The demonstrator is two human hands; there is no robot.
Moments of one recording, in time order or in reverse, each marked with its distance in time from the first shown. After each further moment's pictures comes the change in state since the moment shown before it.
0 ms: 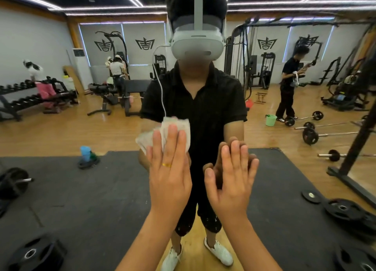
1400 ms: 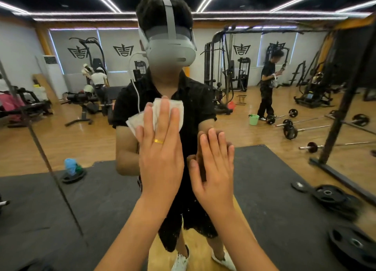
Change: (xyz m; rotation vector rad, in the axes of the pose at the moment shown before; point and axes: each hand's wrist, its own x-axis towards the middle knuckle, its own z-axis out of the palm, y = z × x) left_hand 0.031 -0.112 -0.083 -0.044 -0.008 0.032; right_hand -0.002 -0.146 0.058 0.065 -0.067 0.026
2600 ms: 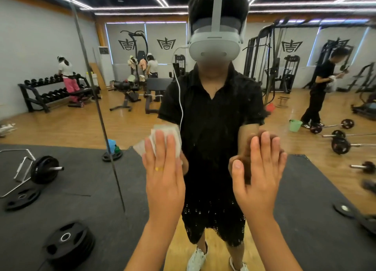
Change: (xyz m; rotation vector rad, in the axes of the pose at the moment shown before) left_hand -0.068 -0.055 -0.040 0.012 -0.014 -0.261; right_hand -0.005 0.004 0.009 0.043 0.035 -0.008
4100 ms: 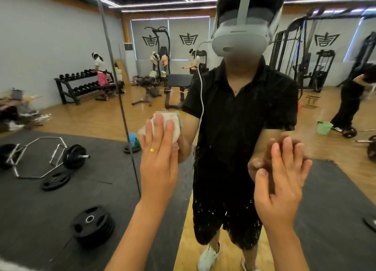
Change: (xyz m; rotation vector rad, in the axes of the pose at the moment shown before) left_hand 0.037 -0.028 -0.029 0.067 0.002 0.088; right_hand 0.006 -0.007 -0.012 0.233 0.004 0.091
